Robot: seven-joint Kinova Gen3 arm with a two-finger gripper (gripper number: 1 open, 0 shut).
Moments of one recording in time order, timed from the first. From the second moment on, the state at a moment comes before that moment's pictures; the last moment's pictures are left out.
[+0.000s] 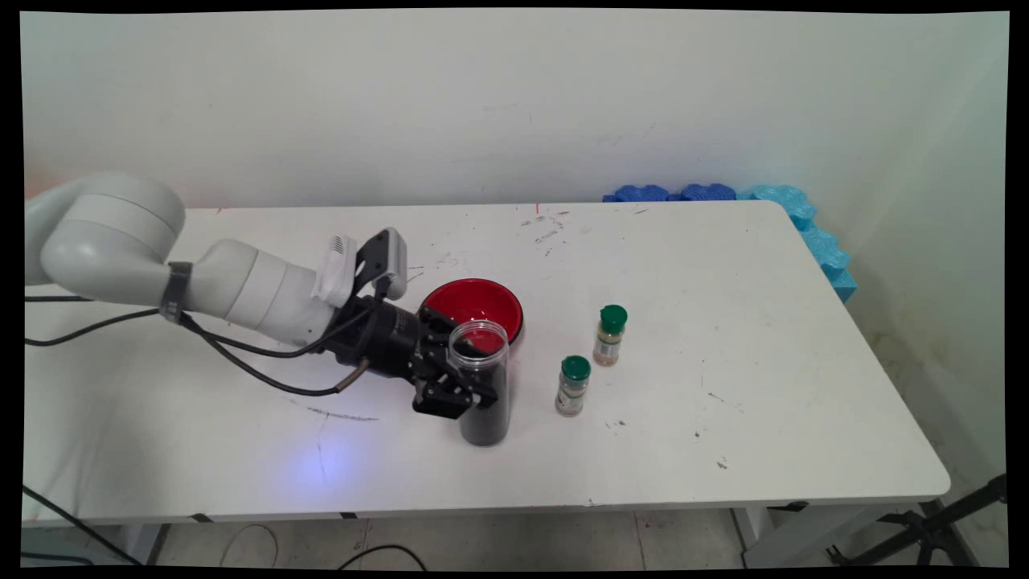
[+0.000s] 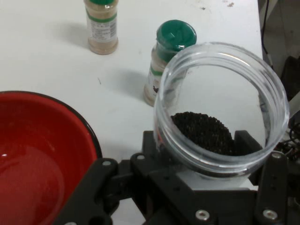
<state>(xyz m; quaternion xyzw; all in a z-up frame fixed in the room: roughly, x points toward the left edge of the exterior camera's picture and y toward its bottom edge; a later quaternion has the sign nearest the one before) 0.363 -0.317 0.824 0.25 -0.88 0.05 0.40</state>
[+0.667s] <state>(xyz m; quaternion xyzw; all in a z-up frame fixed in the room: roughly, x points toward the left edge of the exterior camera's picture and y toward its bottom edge) 0.397 -0.301 0.887 0.24 -0.88 0.05 0.40</state>
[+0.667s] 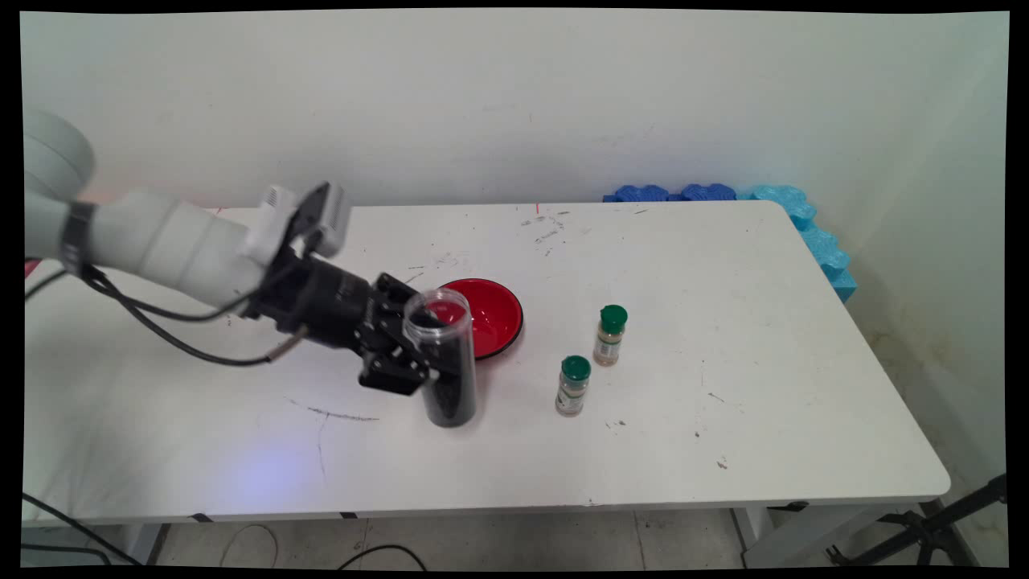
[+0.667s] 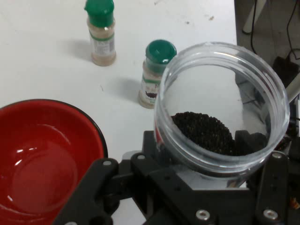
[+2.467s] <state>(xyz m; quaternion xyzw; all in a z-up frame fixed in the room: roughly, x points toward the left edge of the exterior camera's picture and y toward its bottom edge) 0.404 -0.328 1.002 0.31 -0.87 0.01 0.38</state>
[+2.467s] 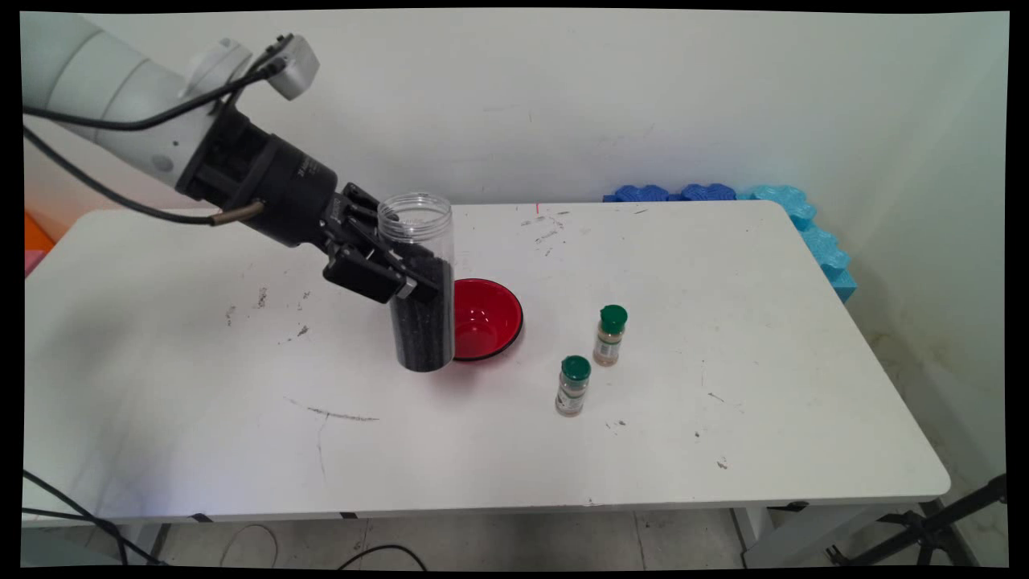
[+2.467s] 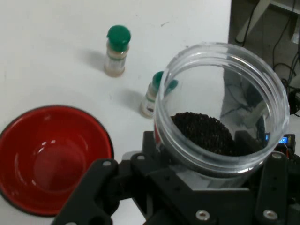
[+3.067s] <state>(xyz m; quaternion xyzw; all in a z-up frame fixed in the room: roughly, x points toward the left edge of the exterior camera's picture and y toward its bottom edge) 0.407 -0.353 0.981 0.40 -0.85 -0.02 0.34</state>
